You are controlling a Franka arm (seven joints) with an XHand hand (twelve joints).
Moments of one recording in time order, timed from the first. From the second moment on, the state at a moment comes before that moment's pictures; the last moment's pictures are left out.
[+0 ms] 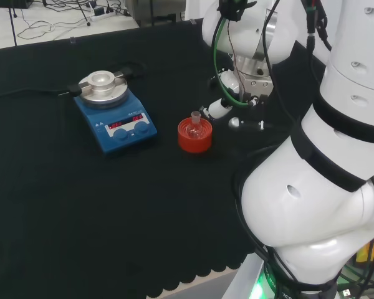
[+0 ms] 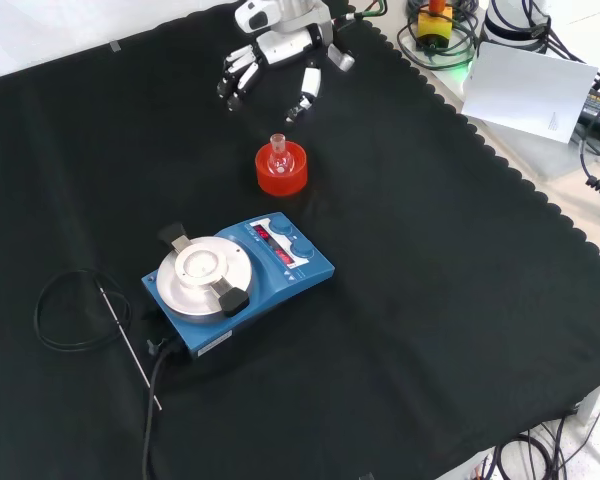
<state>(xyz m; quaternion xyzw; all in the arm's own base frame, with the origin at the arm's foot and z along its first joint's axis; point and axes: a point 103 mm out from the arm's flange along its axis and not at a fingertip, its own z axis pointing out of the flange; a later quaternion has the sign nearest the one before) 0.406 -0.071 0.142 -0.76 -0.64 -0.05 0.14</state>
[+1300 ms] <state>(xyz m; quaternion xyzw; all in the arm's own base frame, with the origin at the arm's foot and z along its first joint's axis) 0.403 -0.046 0.101 -0.72 -0.66 -0.14 0.16</state>
